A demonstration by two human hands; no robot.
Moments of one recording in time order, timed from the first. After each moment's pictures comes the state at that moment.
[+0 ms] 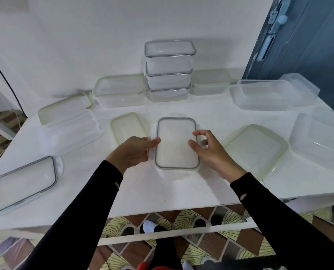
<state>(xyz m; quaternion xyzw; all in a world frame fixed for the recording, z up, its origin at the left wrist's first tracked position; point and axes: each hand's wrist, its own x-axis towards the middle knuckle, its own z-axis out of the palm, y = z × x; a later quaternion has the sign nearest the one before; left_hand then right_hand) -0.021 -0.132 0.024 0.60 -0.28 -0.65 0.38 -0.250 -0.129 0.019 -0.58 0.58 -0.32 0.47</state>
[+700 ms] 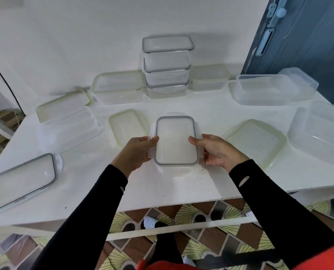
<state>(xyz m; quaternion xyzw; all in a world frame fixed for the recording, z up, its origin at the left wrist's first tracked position) -0.034 -0.119 0.015 0.61 -0.28 -0.60 0.42 -0.255 -0.150 0.013 -0.33 0.59 -0.28 0.68</state>
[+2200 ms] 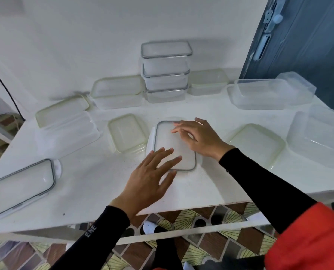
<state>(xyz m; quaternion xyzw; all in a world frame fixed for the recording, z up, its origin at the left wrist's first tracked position) -0.051 -0.053 -0.007 0.53 -0.82 -0.06 0.21 -0.246 -0.184 0.013 -0.85 0.43 -0.20 0.21</state>
